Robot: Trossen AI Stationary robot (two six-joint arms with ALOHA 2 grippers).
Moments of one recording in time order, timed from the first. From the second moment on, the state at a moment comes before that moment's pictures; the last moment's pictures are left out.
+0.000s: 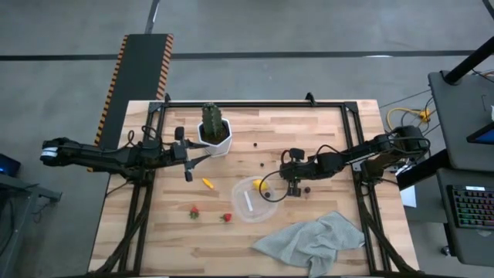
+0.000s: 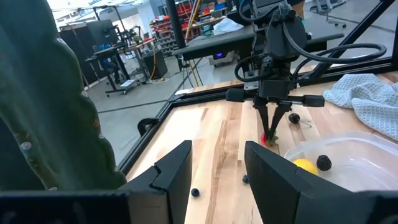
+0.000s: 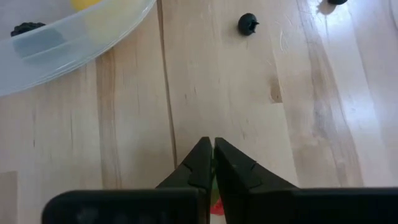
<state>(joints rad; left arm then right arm) -0.03 0.64 0.33 0.25 -0.29 0.24 0.10 1.53 0.70 -0.23 0.26 0.09</state>
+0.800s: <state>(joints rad) -0.03 0.64 0.33 0.25 -0.29 0.25 0.12 1.52 0.97 -0.42 0.25 0.07</state>
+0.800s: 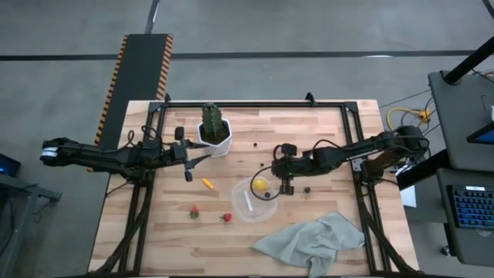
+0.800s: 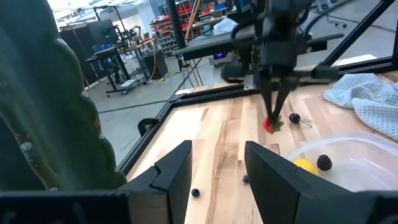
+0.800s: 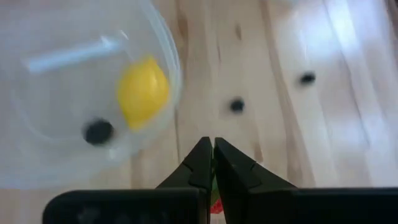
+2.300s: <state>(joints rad) -0.03 0.63 0.33 0.25 -0.29 0.24 0.24 1.86 1.26 -0.41 0.13 0.08</state>
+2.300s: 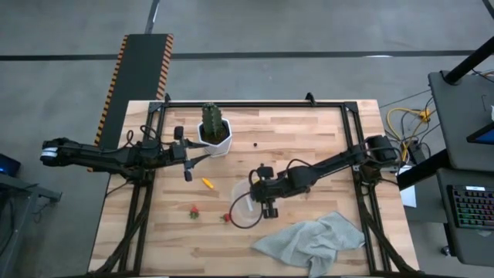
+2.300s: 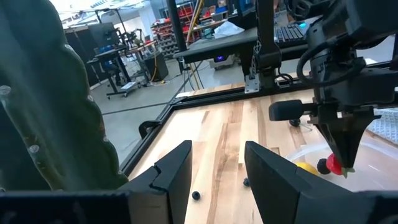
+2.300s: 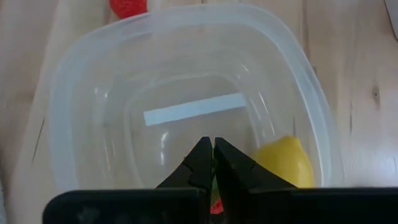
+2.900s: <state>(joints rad) -0.03 0.63 0.33 0.25 -0.29 0.25 0.22 1.86 1.25 -0.42 0.13 0.06</state>
